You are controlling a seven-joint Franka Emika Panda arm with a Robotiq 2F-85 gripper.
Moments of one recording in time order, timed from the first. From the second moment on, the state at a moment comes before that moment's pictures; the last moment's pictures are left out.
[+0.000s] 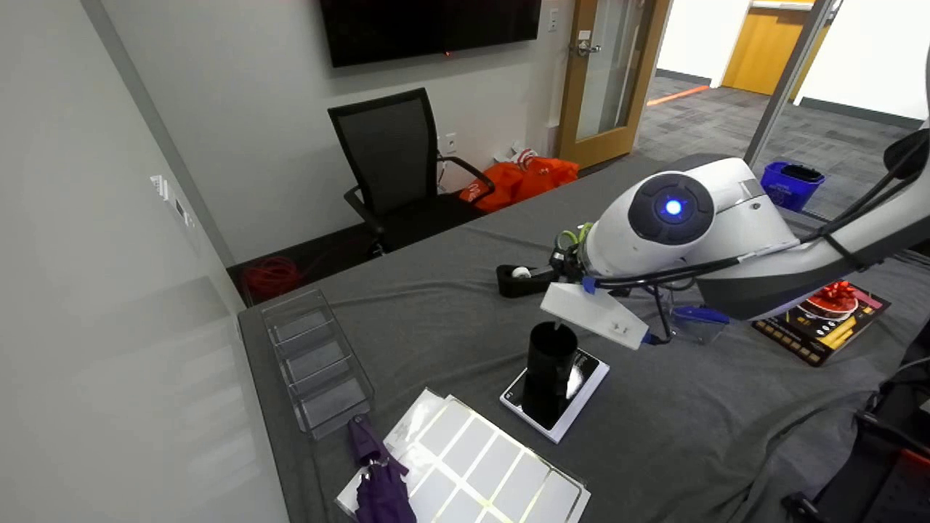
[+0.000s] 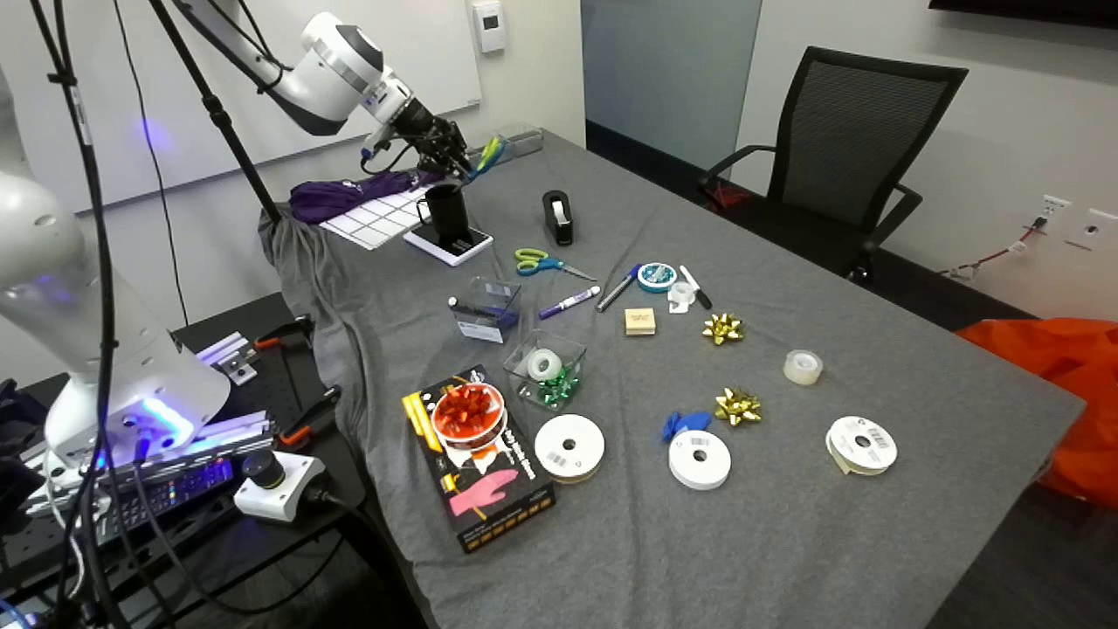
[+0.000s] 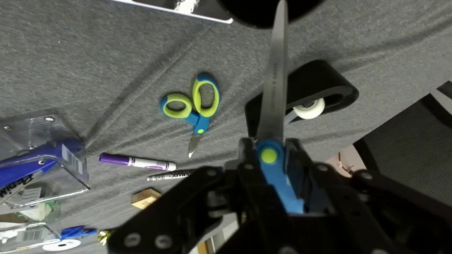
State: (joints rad) arm 0.37 0.30 0.02 -2.16 -1.15 2.55 2.38
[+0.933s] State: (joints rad) arm 0.35 0.28 0.00 -2.22 -1.51 2.84 2.60
